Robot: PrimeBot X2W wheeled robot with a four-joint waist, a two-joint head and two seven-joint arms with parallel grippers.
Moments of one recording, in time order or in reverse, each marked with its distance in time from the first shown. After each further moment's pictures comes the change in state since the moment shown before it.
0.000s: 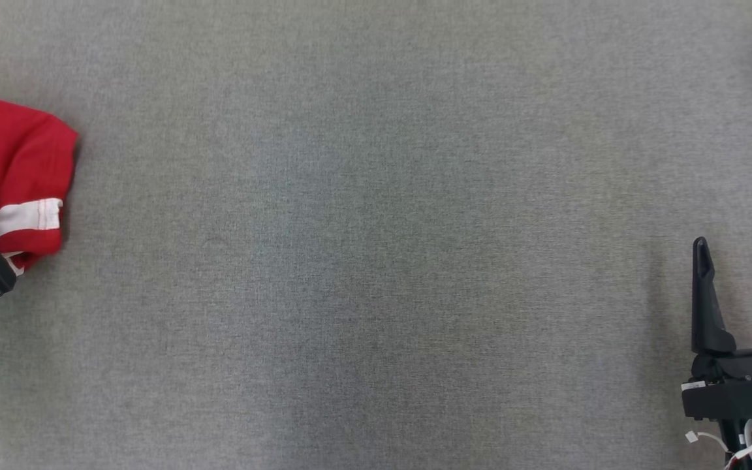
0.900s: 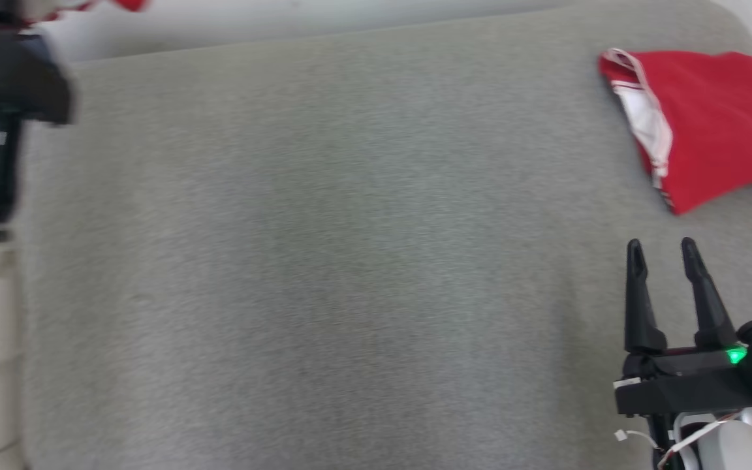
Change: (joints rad) left arm -0.167 -0.062 -0.228 -0.555 0.051 -0.052 -0.288; right arm -0.044 0.143 0.060 0.054 0.023 0.000 0.000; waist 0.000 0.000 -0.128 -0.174
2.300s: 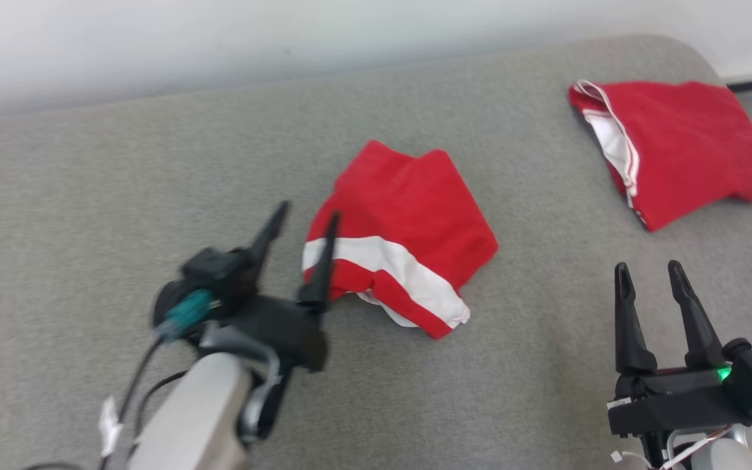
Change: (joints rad) left arm 0.365 -0.222 -0.475 0.235 -0.212 0.128 -0.387; right arm 0.032 0.010 0.016 0.021 -0.016 0.000 0.000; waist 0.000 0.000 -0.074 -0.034
